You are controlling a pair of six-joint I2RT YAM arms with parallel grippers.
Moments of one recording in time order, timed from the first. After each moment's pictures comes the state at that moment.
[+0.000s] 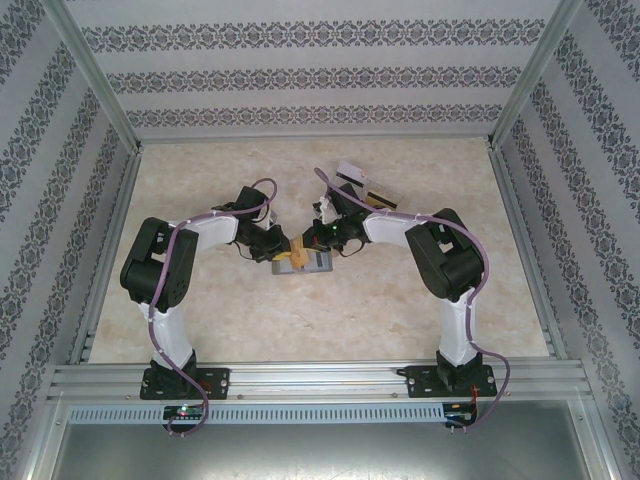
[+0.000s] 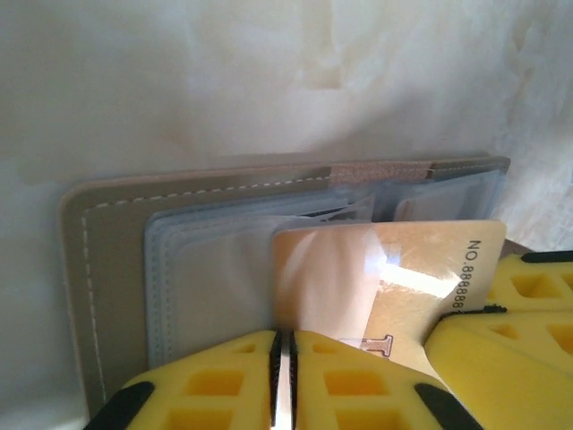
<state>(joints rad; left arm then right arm) -0.31 1.89 1.11 -0.42 0.56 -0.69 0.54 2.03 1.24 -0.17 -0.67 0.64</state>
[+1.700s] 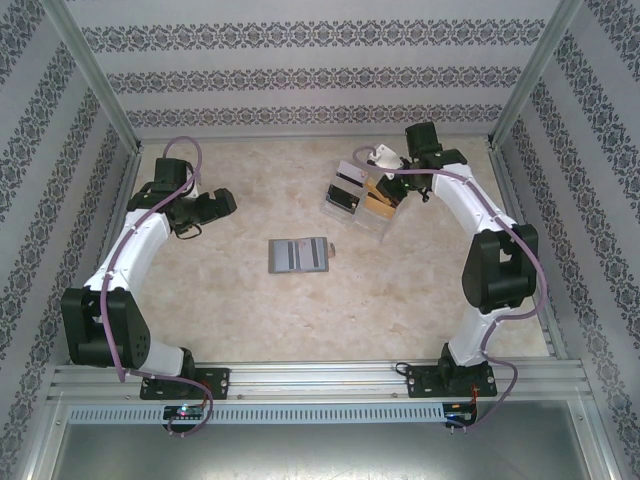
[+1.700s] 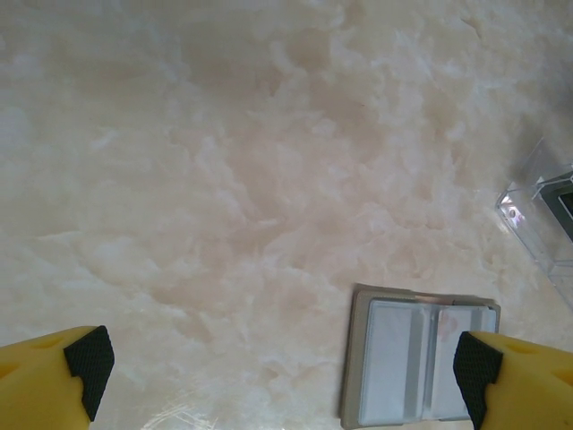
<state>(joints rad) 0.02 1.44 1.17 -0.71 0.21 -0.39 0.17 1.82 1.57 -0.77 -0.34 -0.66</state>
